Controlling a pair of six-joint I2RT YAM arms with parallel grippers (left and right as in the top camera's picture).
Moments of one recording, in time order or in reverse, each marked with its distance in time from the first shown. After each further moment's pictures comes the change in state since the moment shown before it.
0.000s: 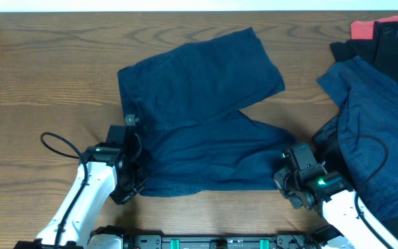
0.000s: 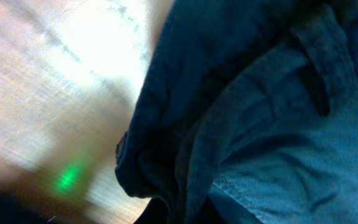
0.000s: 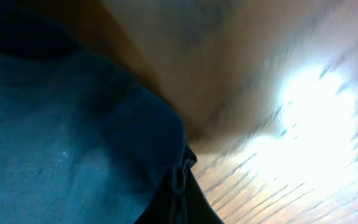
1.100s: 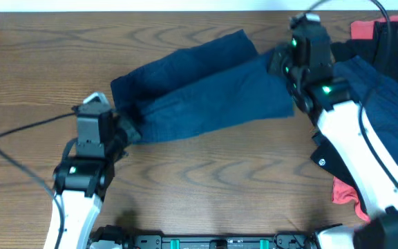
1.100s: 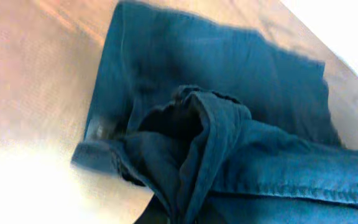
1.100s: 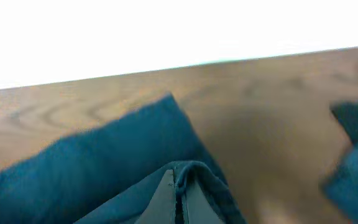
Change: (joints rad) left arm 0.000 -0.256 0.191 0.400 -0.098 0.136; right arm -0.108 0.520 0.892 0.372 0.172 -1.068
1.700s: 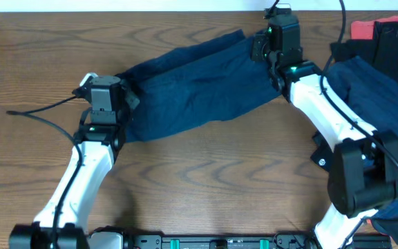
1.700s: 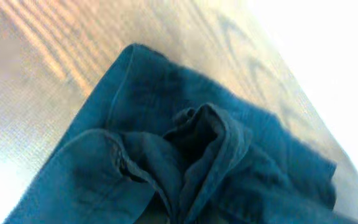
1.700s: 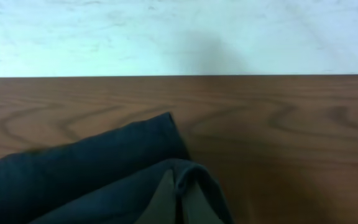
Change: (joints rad) left arm 0.039 0.380 0.001 0.446 -0.136 -0.245; right arm 0.000 0.323 0.069 0.275 0.000 -0.100
